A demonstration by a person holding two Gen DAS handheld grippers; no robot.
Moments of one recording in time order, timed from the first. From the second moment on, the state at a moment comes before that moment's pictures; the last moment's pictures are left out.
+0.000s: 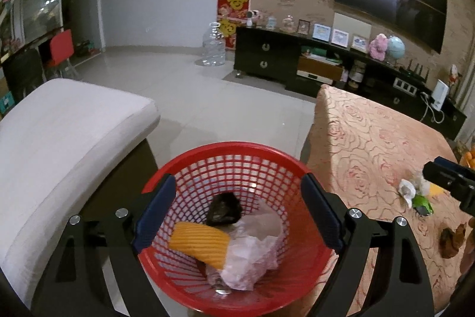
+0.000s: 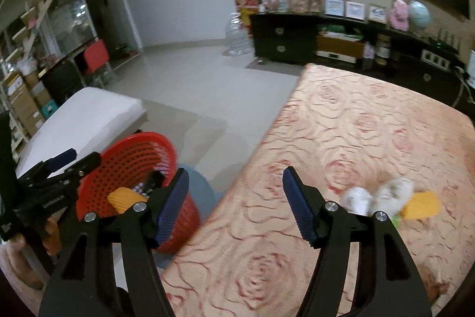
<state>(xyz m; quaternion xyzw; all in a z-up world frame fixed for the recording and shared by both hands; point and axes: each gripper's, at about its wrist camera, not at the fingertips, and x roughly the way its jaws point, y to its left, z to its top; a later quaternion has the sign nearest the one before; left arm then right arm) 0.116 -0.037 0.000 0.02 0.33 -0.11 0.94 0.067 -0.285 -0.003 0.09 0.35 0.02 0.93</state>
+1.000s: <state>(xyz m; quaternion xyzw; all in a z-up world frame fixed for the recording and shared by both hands) 0.053 -0.169 -0.011 0.11 0.31 -0.26 0.91 -0.098 -0.448 -0.028 0.16 0.34 -0.20 0.91</state>
